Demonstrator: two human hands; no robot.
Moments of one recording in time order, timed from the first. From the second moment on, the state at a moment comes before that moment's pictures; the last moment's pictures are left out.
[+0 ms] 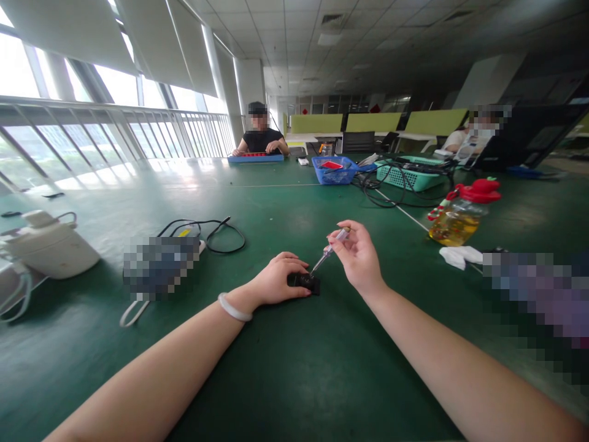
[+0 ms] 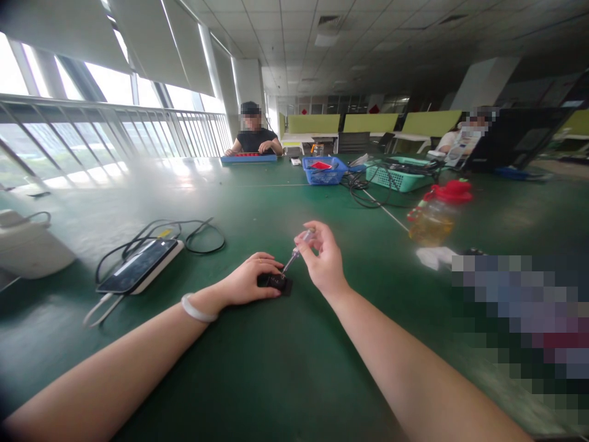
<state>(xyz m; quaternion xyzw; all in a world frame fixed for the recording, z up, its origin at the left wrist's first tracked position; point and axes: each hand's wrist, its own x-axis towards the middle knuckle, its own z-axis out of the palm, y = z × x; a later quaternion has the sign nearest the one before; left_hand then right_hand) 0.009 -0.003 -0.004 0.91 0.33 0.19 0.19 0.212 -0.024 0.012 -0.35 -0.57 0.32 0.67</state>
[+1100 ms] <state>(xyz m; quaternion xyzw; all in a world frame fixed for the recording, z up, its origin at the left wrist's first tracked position) 0.009 -0.003 -0.005 0.90 0.33 0.20 0.18 0.207 -0.035 0.006 -0.41 -0.67 0.18 0.60</state>
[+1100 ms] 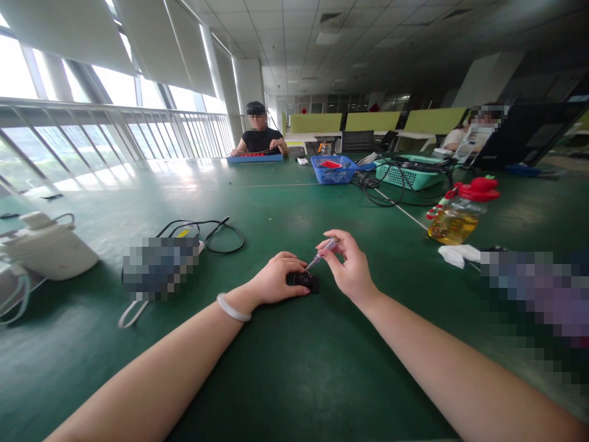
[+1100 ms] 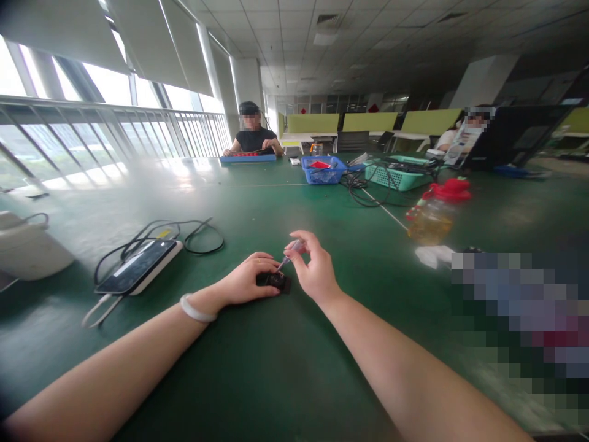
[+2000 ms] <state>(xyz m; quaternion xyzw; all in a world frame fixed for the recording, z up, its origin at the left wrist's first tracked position) 0.009 -0.003 -0.005 0.90 0.33 0.20 0.19 0.210 -0.037 0.010 -0.36 -0.66 0.23 0.62</state>
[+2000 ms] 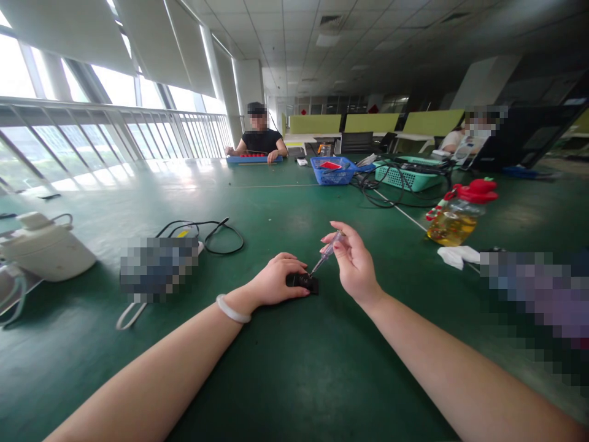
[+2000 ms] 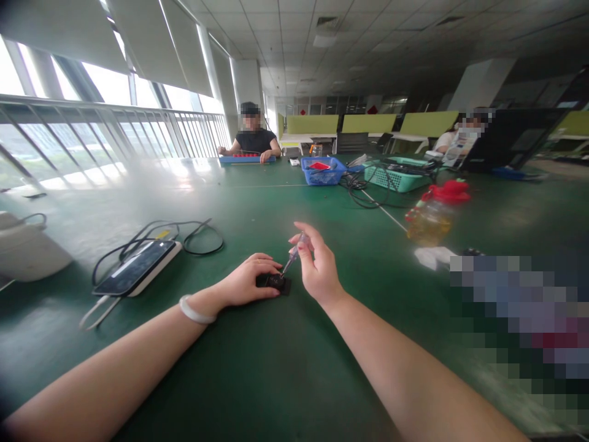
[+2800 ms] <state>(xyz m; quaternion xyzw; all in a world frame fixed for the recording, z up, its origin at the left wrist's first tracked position) 0.009 -0.002 -0.004 0.90 0.33 0.19 0.19 0.221 -0.009 0.004 -0.38 -0.48 0.45 0.65</state>
